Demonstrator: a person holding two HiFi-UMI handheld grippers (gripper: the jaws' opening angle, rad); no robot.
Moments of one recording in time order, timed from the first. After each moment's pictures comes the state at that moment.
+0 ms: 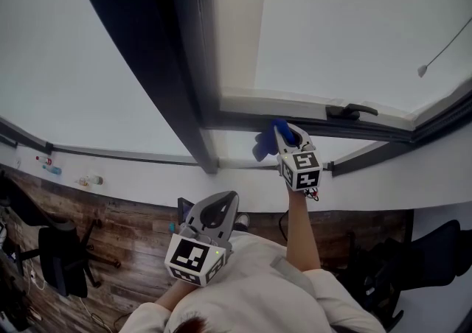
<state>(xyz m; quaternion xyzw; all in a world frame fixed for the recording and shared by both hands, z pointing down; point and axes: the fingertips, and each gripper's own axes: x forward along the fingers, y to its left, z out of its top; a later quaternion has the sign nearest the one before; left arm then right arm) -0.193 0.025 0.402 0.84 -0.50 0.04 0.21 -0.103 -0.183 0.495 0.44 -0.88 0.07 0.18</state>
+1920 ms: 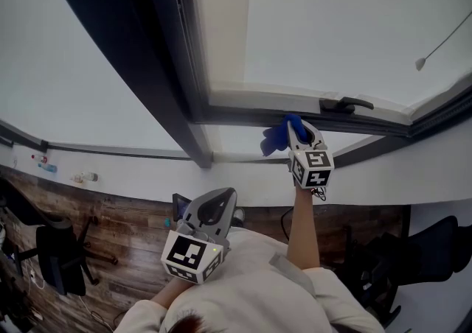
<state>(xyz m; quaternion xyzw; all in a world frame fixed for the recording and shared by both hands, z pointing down) -0.174 0.019 0.408 0.84 -0.49 0.05 0.22 -0.039 -0.192 0.494 0.49 -0.85 0.07 0.17</state>
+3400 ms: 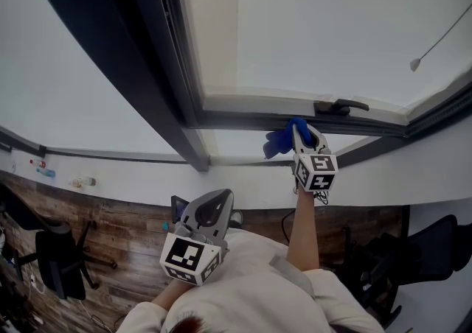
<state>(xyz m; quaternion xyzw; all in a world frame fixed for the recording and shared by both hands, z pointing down) -0.170 0.011 0.408 0.84 -0.50 0.04 0.22 -0.006 -0.197 0.493 0.51 -0.84 0.08 0.16</state>
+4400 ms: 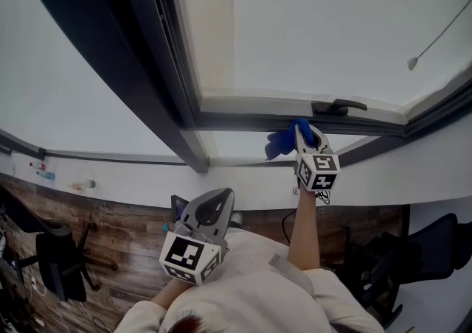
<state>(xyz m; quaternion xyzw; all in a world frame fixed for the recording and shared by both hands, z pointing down) -0.165 0.005 0.404 0.84 -0.49 0.04 0.21 0.007 -0.200 0.492 0.52 -0.83 0.08 0.16</state>
